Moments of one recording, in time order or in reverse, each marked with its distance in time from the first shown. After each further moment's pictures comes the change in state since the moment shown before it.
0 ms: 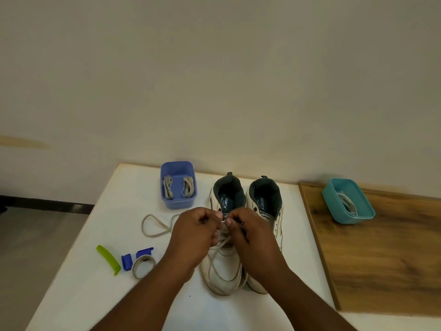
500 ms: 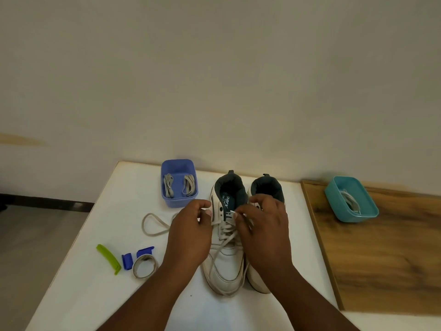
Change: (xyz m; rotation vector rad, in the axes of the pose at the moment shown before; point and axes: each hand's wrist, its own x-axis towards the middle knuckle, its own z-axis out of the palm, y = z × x) left_hand 0.015 -0.021 -0.003 0.403 0.218 0.238; right_hand 0.008 0.013 0.002 -0.396 0.231 0.062
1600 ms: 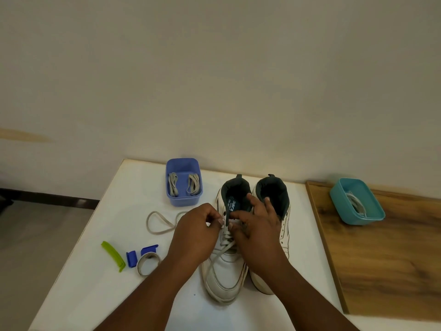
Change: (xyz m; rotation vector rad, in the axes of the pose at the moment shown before) left_hand 0.009 -0.011 -0.001 0.200 -0.157 0.067; right_hand -0.001 -0.011 0.009 0.099 -0.302 0.120
